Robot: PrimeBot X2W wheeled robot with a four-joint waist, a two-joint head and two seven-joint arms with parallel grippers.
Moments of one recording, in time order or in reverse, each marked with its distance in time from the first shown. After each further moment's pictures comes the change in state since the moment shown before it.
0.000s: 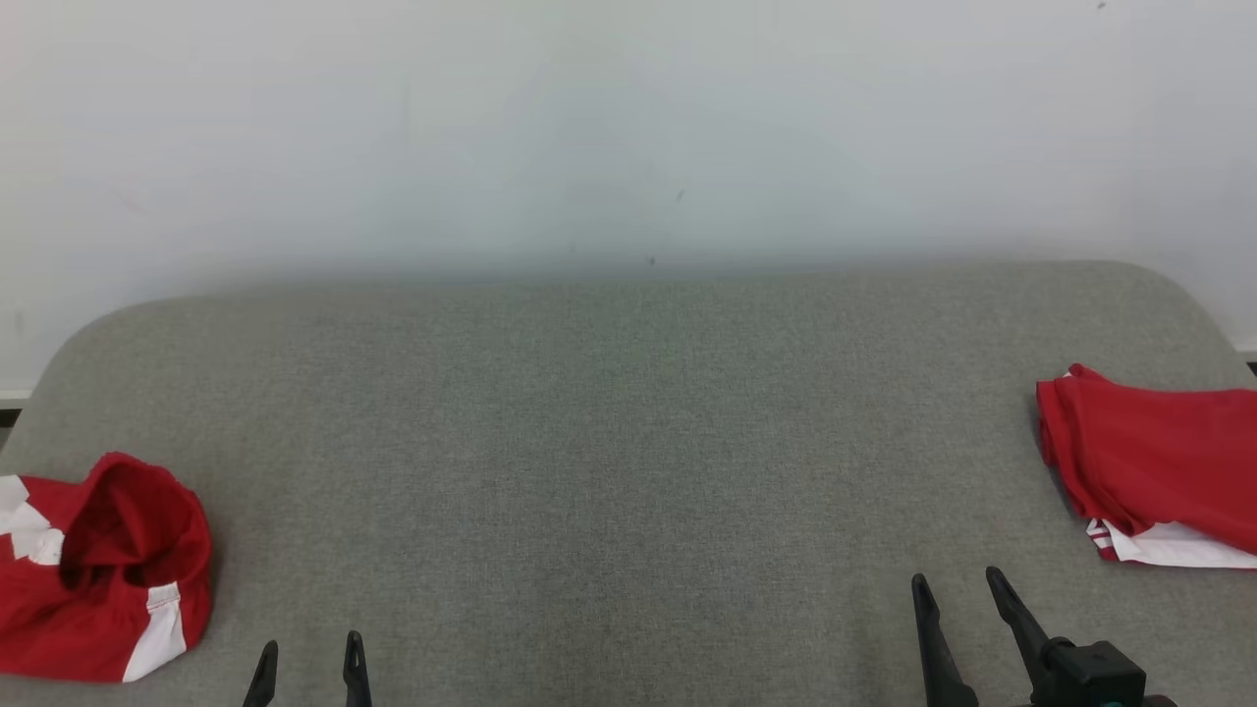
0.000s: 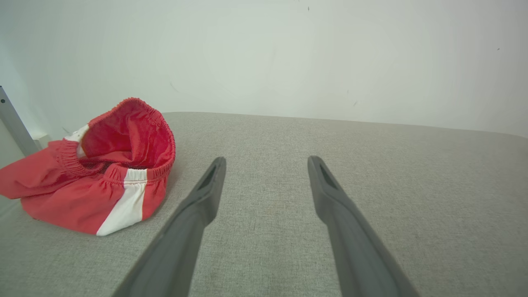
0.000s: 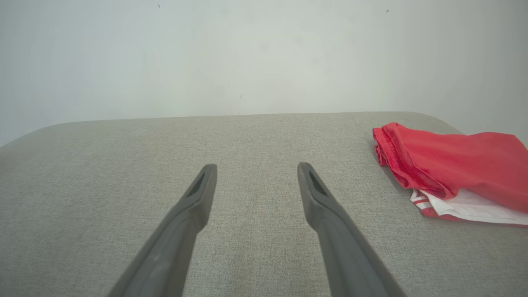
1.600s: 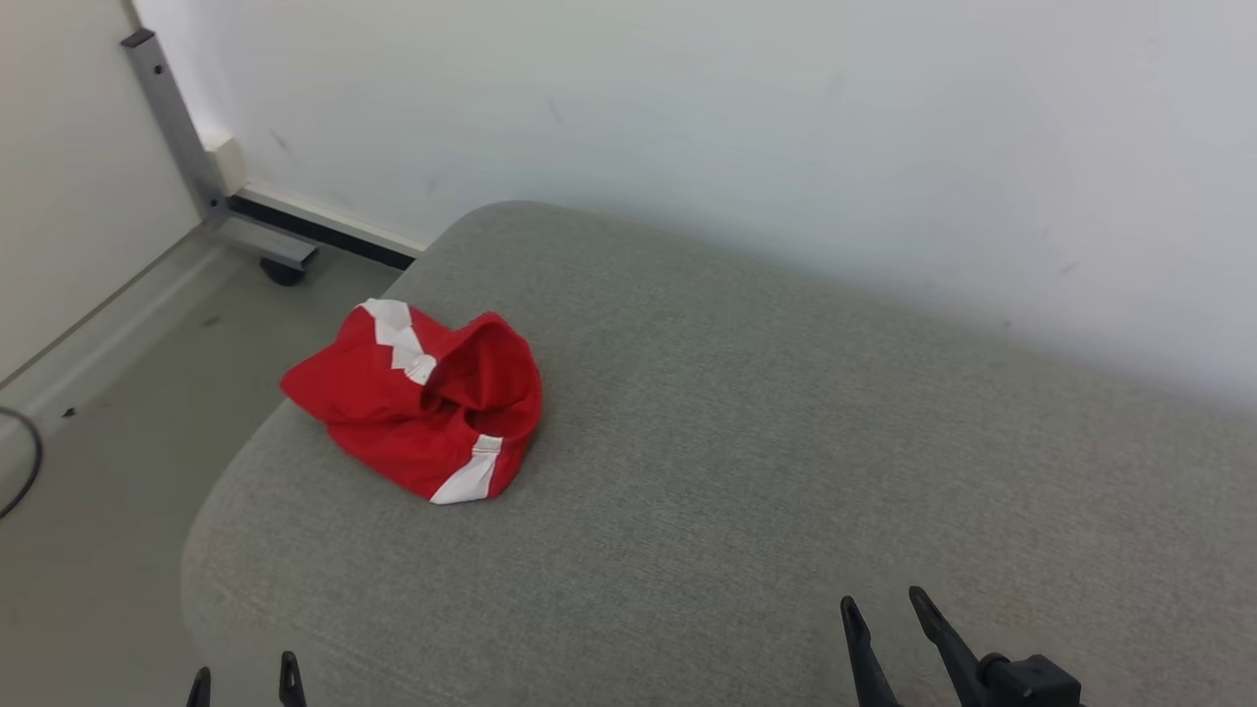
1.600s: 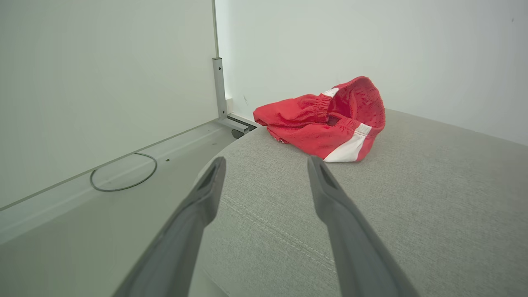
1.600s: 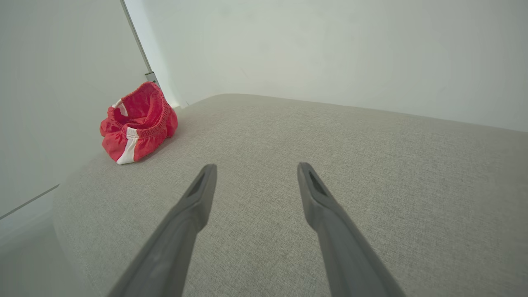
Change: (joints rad) left arm 0.020 -0.001 0.102 0.010 0.019 -0.010 0.000; right arm -0.010 0.003 0.115 0.078 0.090 0.000 -0.047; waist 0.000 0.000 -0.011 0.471
